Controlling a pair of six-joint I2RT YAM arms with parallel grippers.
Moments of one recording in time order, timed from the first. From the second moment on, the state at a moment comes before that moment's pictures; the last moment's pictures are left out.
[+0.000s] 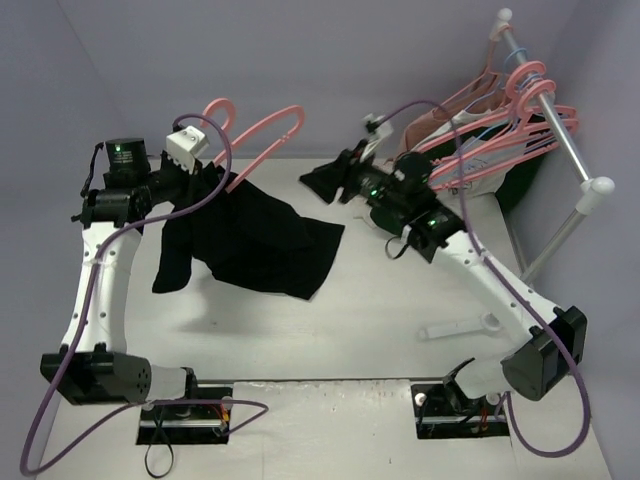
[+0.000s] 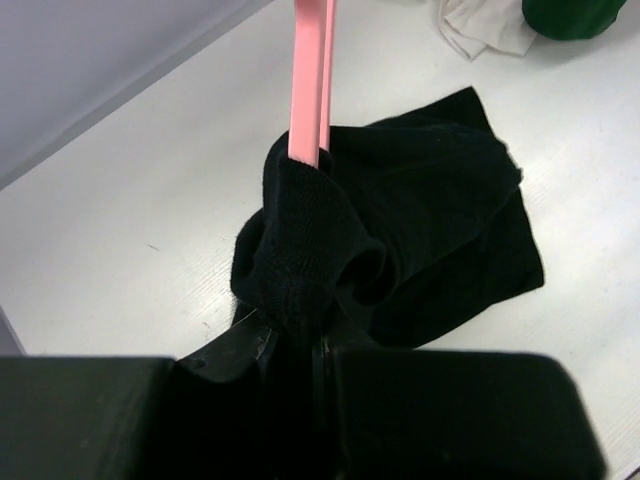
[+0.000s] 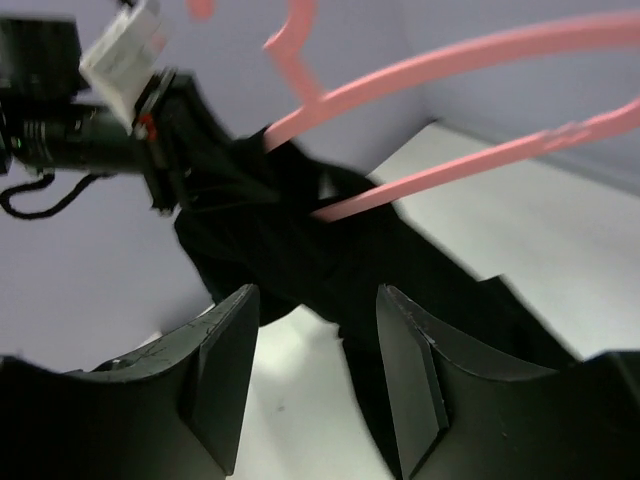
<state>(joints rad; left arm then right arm) 0.02 1.34 1.56 -0.80 0.58 0.41 0.57 1.39 1.31 0.15 -0.41 0.47</state>
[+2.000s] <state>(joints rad) -0.13 1.15 1.41 -0.79 0.46 0.22 0.89 1.81 1.41 0.07 0.09 0.48</state>
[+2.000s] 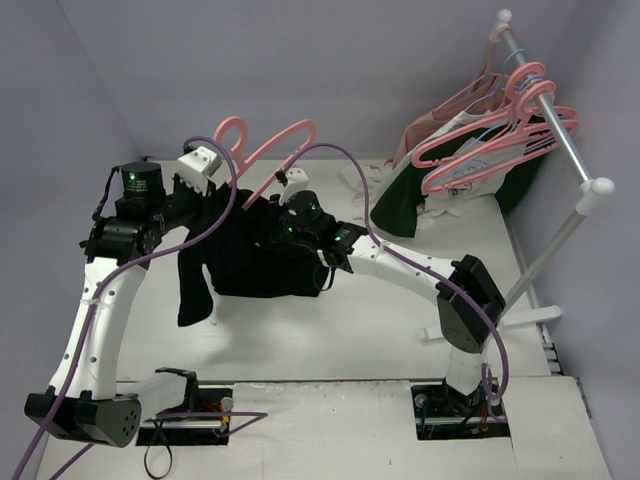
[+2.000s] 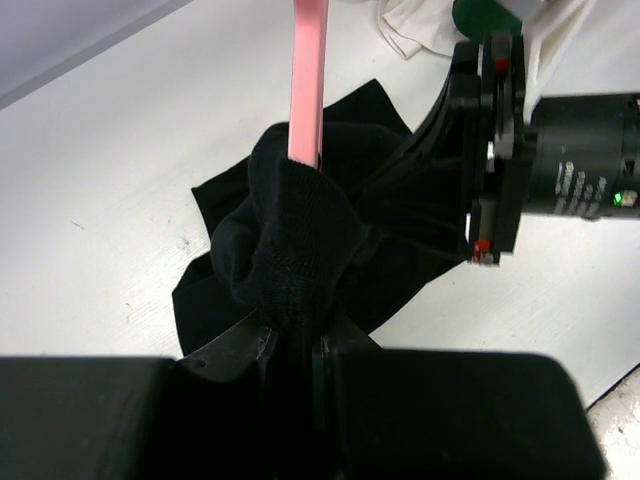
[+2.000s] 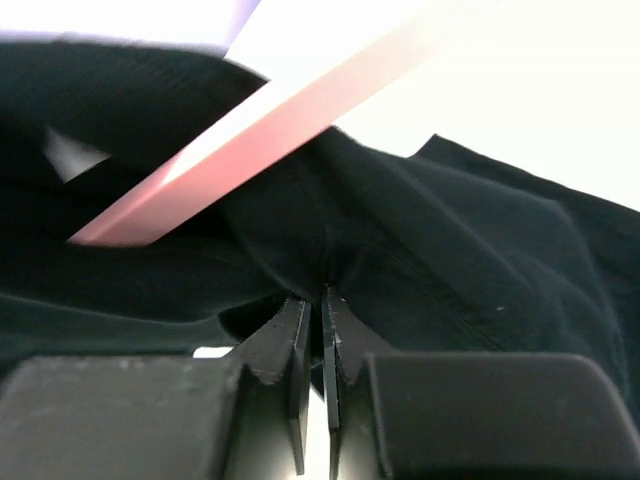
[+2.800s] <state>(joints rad) -0.16 1.08 1.34 -0.80 0.63 0.38 0.47 1.61 1.35 -0.04 -0.21 0.42</state>
